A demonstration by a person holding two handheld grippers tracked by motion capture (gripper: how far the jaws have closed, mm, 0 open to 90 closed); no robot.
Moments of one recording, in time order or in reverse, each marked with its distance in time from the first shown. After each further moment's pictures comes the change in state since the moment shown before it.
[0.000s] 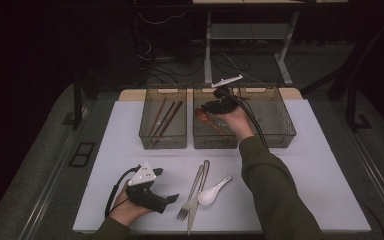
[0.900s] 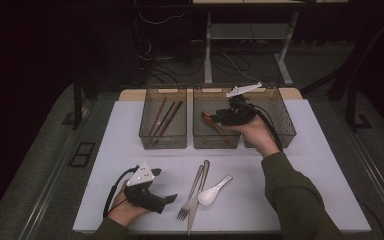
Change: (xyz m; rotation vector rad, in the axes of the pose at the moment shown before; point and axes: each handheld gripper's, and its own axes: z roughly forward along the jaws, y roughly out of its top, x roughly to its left) left arm 0.001 -0.002 -0.003 0.003 0.013 -0.008; right arm 0.015 -0.030 -0.065 -0.019 0.085 -0.074
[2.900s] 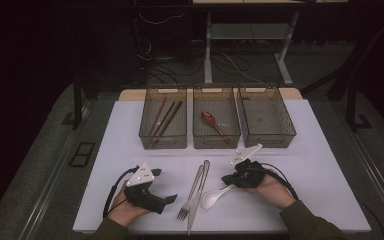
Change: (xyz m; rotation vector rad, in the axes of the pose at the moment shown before) left arm 0.000 -0.001 0.001 -0.003 -0.008 0.004; right arm 0.067 -0.139 -0.015 0.264 0.168 -0.157
